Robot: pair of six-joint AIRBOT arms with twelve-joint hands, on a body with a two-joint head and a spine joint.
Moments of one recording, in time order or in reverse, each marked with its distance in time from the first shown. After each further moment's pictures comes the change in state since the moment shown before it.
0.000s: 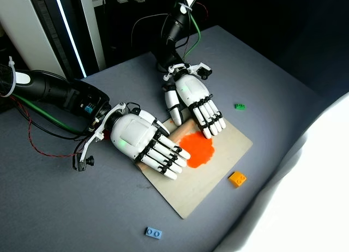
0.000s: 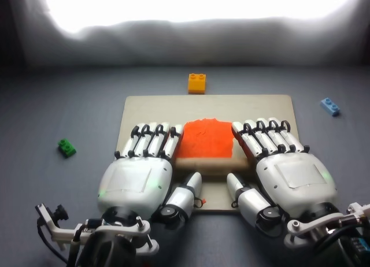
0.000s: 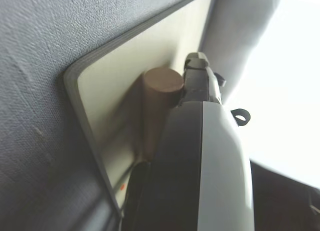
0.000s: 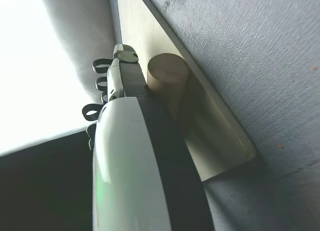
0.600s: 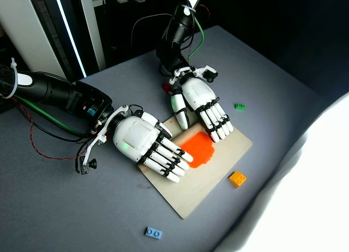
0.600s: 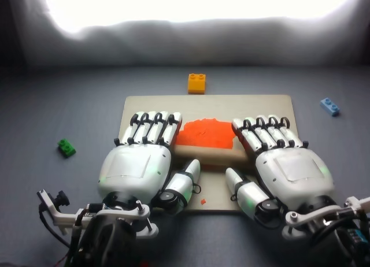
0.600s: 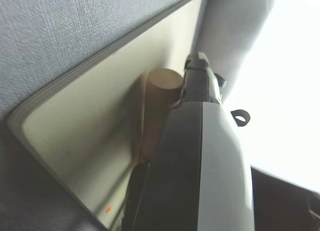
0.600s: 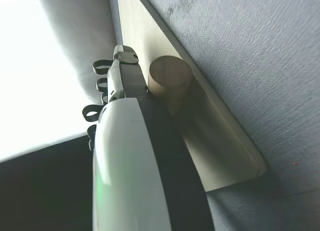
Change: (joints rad) left arm -0.029 -0.006 0.060 0.004 0.040 -0.015; right arm 0.019 -0.004 0.029 0.019 -0.031 0.022
